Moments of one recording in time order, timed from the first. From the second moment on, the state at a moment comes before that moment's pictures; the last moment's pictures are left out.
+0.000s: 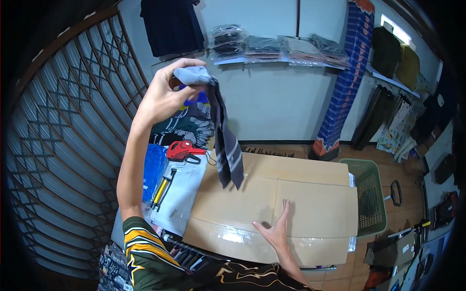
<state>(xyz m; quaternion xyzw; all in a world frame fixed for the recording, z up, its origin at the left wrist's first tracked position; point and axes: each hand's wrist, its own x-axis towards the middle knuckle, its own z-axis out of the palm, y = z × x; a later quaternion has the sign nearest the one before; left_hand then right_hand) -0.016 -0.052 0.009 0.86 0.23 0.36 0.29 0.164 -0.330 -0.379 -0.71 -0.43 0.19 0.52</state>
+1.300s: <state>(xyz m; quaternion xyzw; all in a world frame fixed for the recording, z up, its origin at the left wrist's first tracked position) -0.058 -0.182 -0.444 0.72 0.59 0.26 0.26 0.359 -0.446 -0.402 -0.83 -0.46 0.12 0.29</state>
